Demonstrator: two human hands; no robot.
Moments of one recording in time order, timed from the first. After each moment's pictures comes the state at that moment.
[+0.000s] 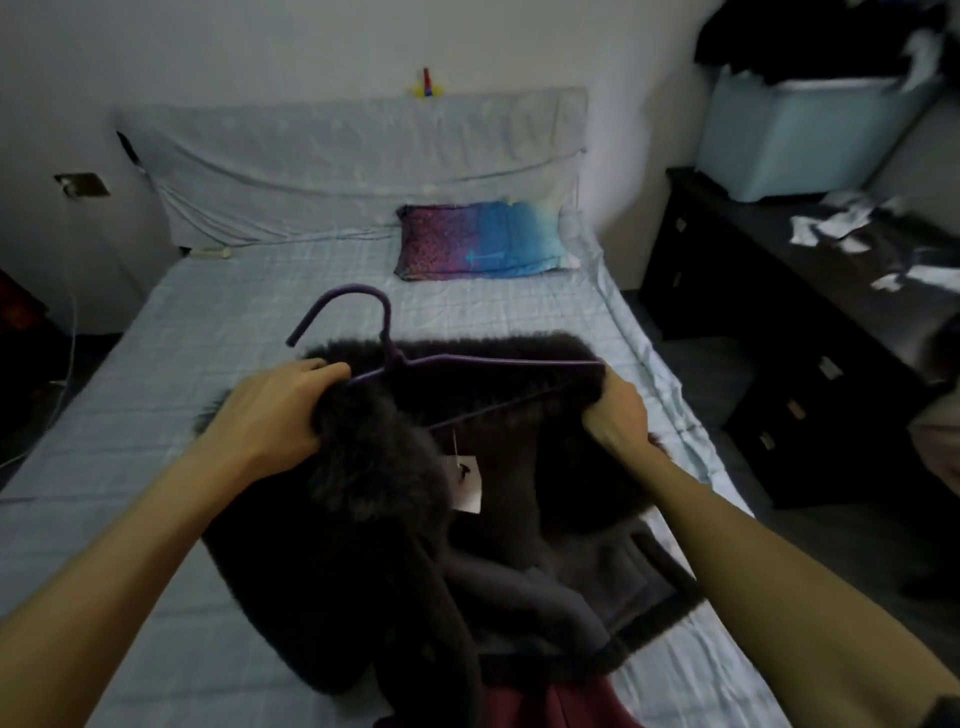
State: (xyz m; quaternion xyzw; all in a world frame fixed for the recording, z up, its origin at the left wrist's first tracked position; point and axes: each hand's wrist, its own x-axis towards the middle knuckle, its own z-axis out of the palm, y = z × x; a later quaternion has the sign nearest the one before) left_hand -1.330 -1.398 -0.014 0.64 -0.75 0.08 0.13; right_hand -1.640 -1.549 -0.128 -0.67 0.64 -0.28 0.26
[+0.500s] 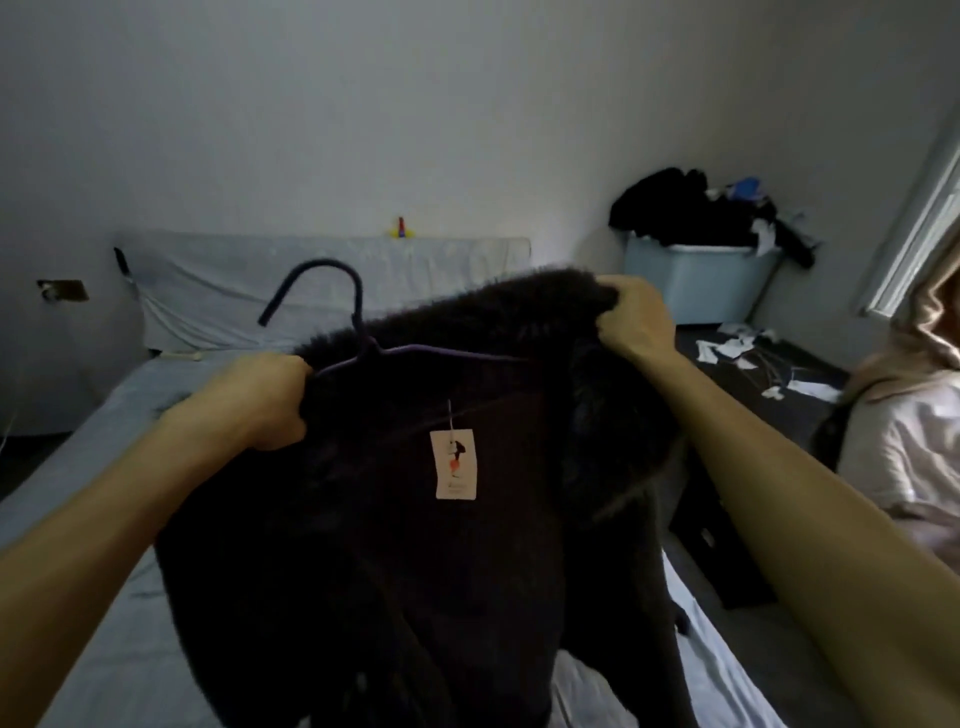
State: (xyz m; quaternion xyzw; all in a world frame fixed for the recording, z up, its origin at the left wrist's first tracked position) left_hand -1.356 -1.363 0.109 0.76 -0.64 0.10 -0.02; right_hand -1.681 -1.519 0.116 -0.70 0.59 -0.39 0.03
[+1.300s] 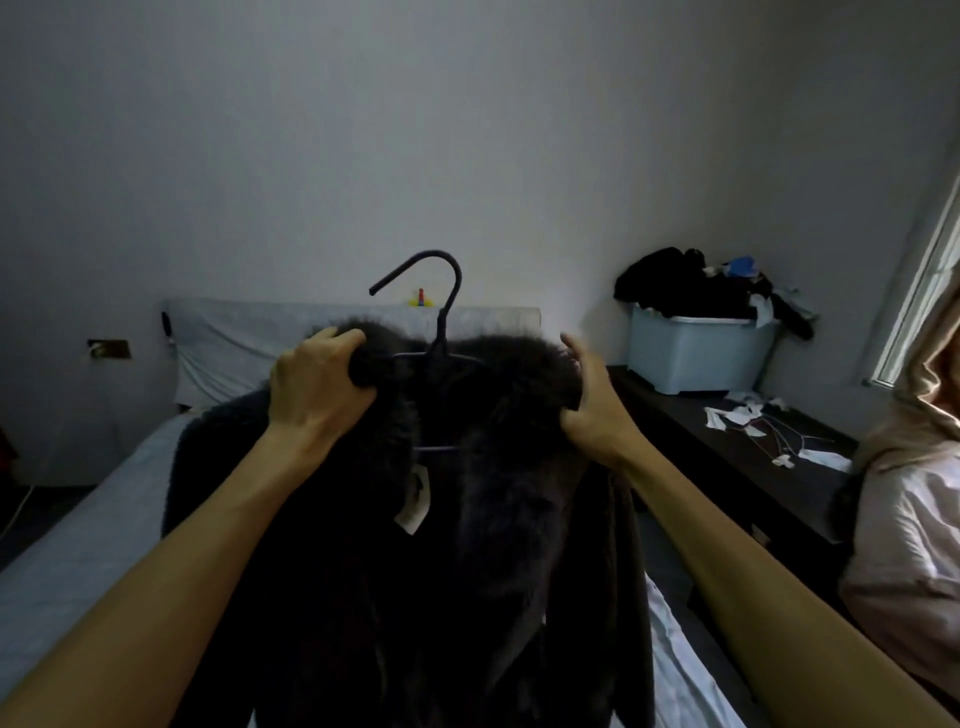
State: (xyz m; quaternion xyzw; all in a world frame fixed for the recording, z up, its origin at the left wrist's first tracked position) left_hand -1.380 -1.351 0.142 0.64 -0.60 0.28 0.38; right_hand -1.660 -1.438 0.115 -0.78 0.41 -0.42 0.21
